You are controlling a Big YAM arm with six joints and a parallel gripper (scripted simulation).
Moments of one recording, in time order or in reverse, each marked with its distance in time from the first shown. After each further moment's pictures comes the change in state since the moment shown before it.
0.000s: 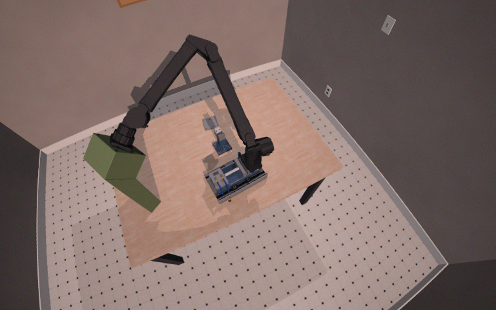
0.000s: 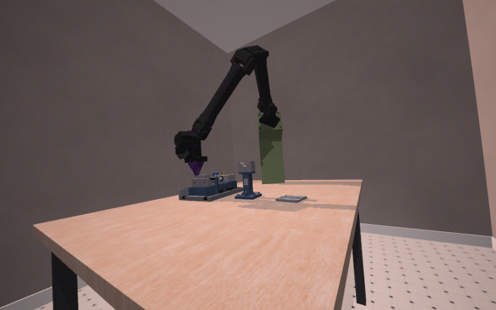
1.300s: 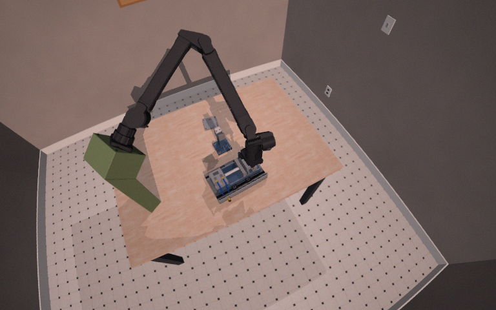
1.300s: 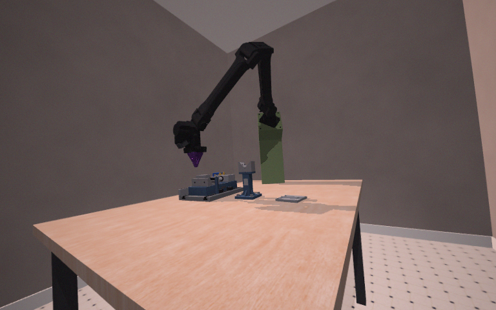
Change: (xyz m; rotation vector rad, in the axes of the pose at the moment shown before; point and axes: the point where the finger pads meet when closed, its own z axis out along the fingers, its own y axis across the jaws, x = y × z) arm -0.002 0.000 -0.049 -0.002 -0.003 0.002
